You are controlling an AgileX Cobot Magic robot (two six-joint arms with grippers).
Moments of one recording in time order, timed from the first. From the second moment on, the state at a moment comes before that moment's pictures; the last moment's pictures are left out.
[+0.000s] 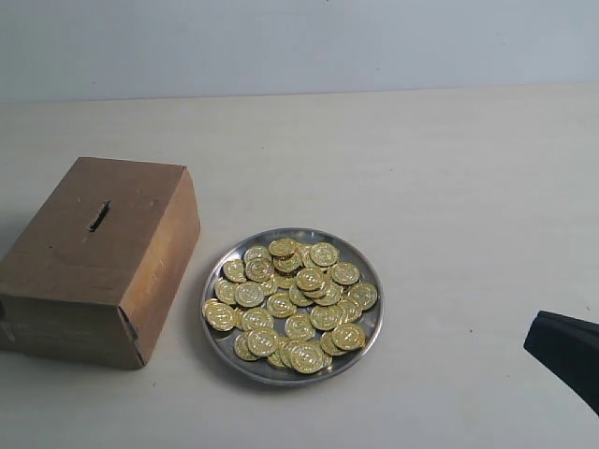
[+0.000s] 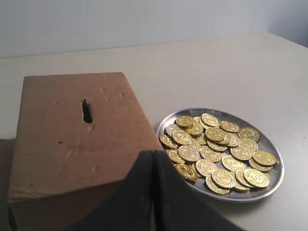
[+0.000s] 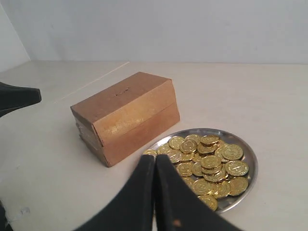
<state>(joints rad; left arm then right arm) -0.56 0.31 0.00 -0.11 0.05 0.00 0.86 0.16 0.00 -0.02 0.09 0.31</state>
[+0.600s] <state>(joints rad) -0.56 0.31 0.00 -0.11 0.05 0.01 0.36 0.11 0.00 -0.04 0.10 0.30</state>
